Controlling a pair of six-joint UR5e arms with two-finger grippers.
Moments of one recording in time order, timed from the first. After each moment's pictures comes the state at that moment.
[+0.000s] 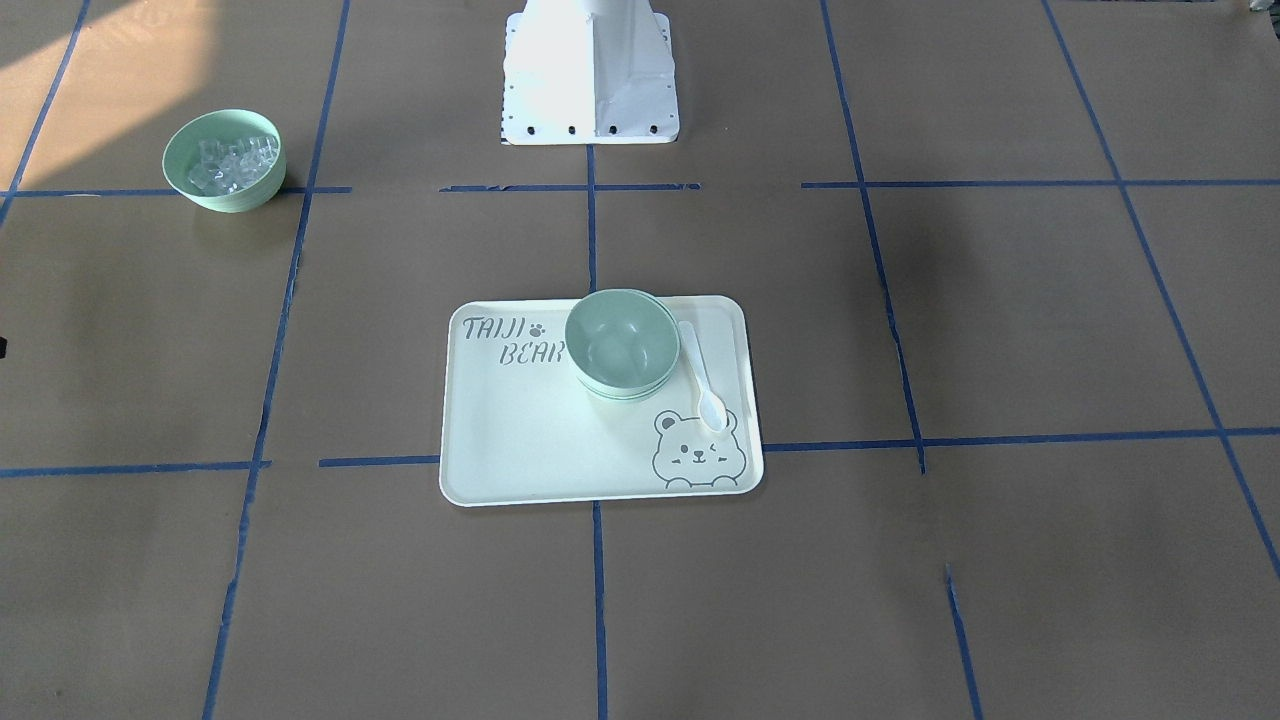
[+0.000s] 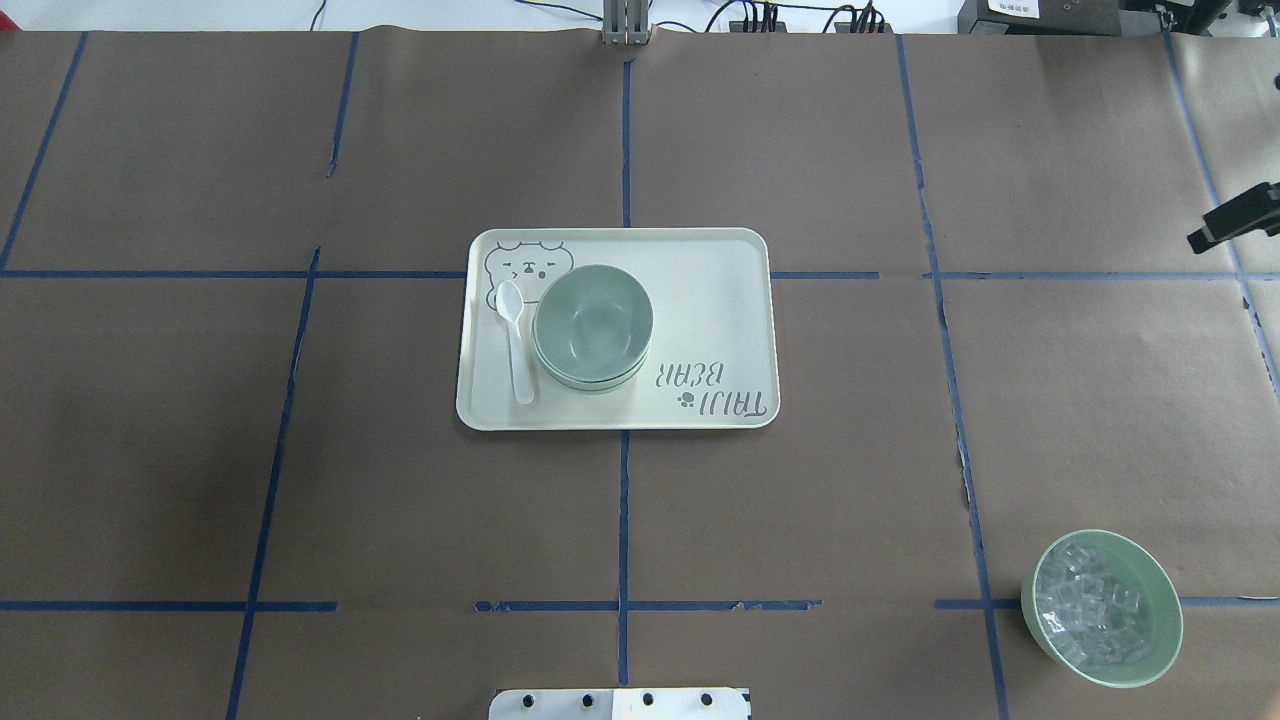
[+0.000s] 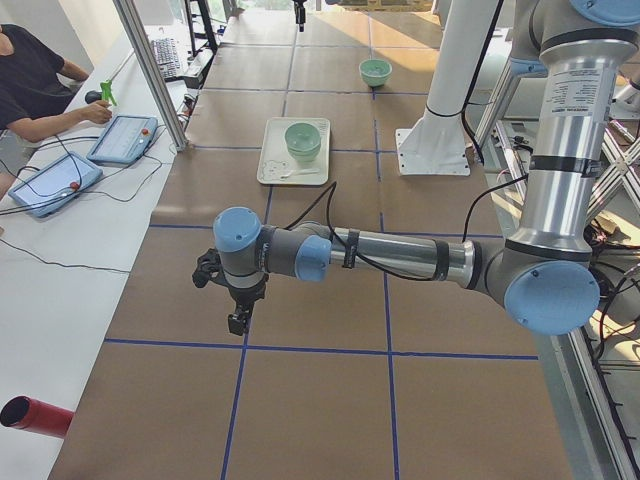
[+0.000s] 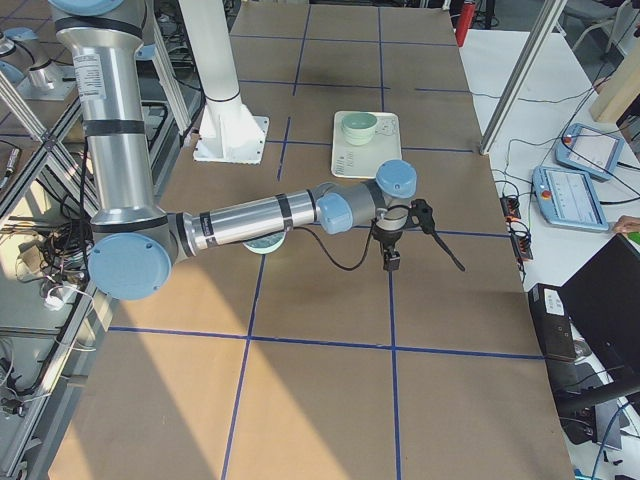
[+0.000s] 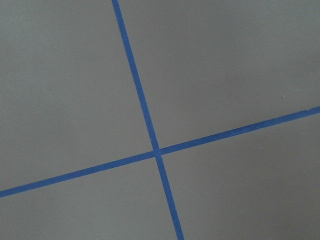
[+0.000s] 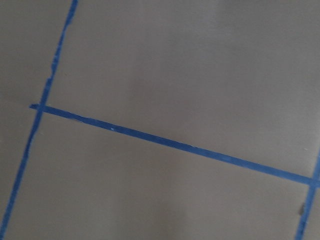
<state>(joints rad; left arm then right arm) -1.51 -1.64 -1.58 -1.65 -2.29 0.10 1.34 -1.50 1.70 -1.44 2.37 0.13</state>
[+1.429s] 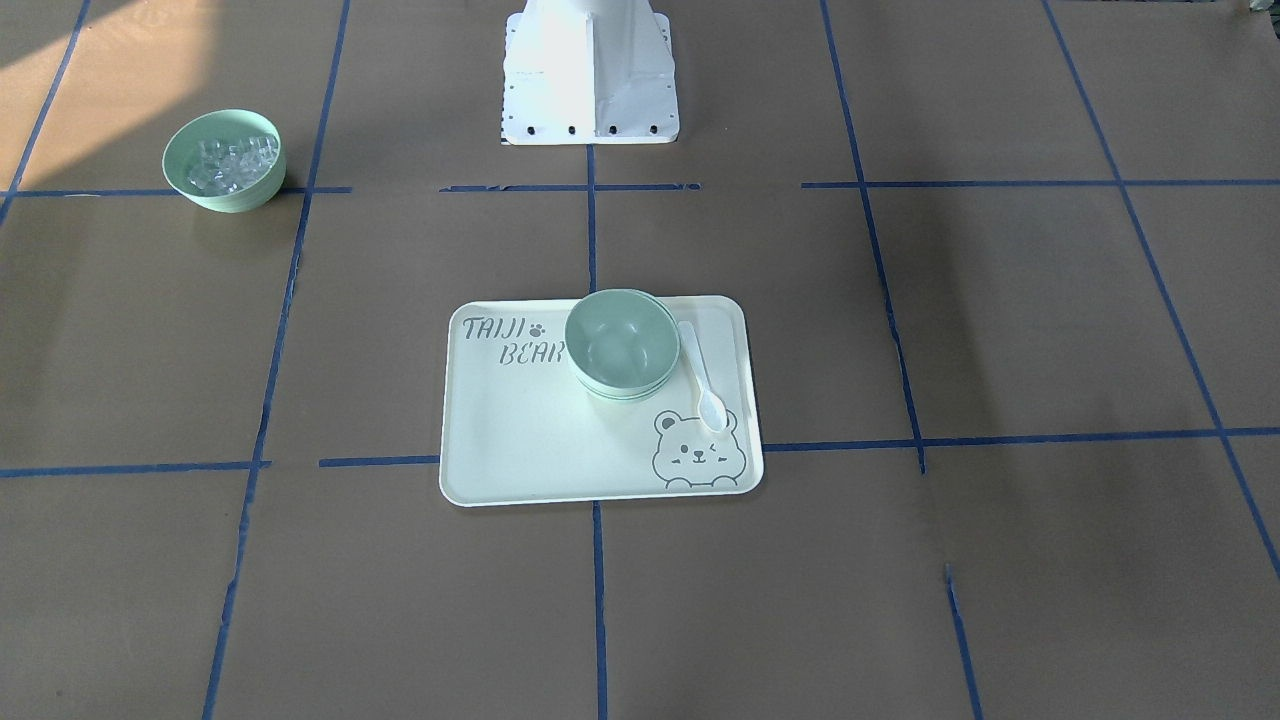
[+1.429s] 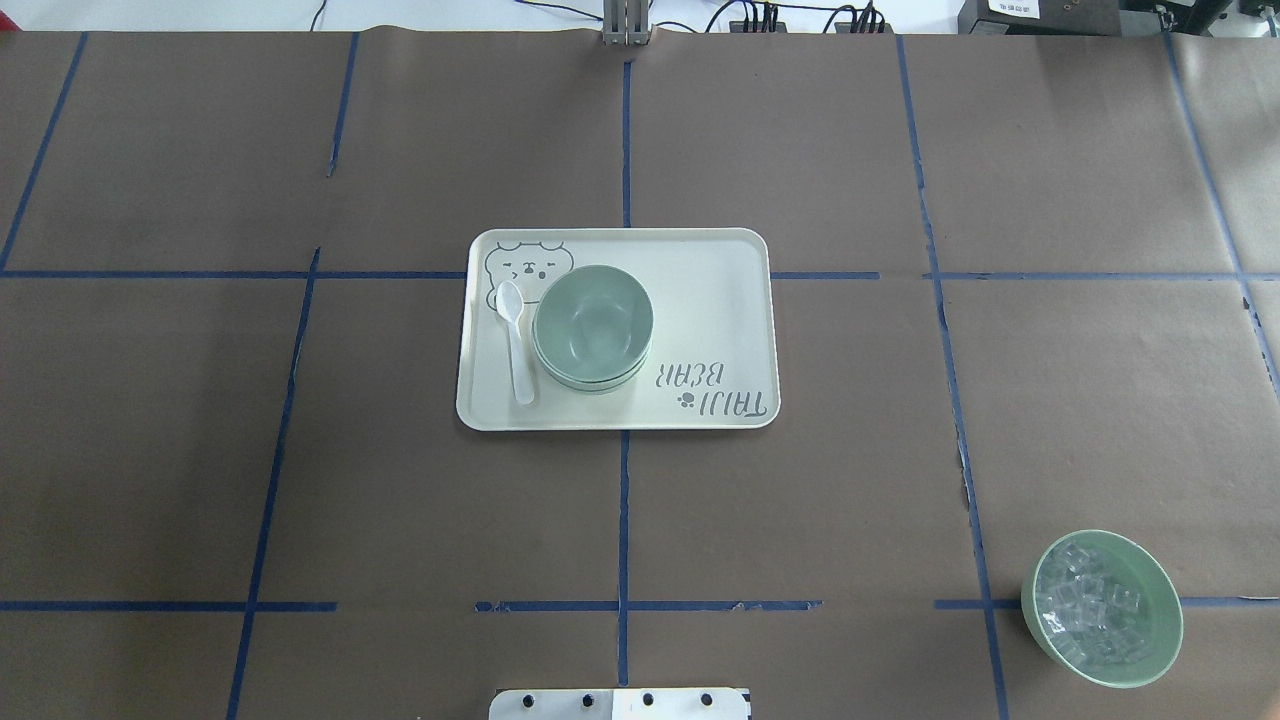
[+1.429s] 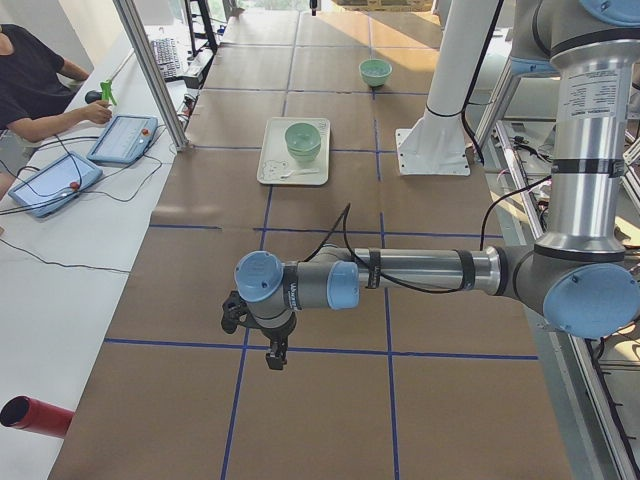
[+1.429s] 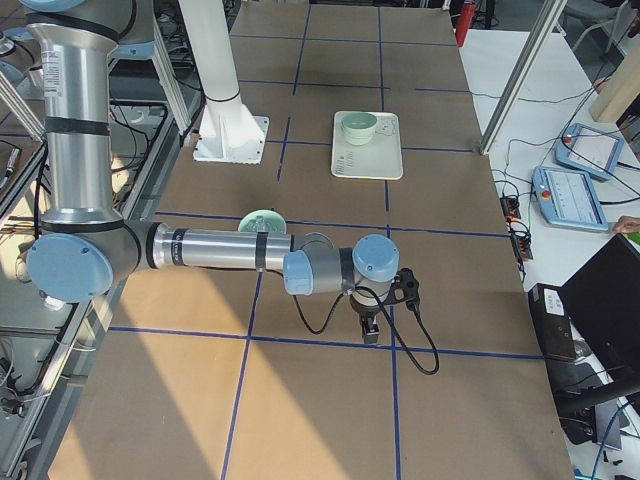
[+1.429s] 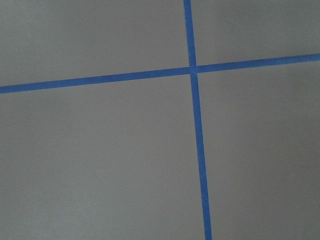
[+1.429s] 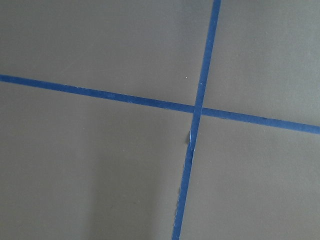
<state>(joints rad) -1.56 -1.55 -1.58 -1.53 -2.37 0.13 1.53 -1.60 1.57 -1.44 2.42 -0.04</state>
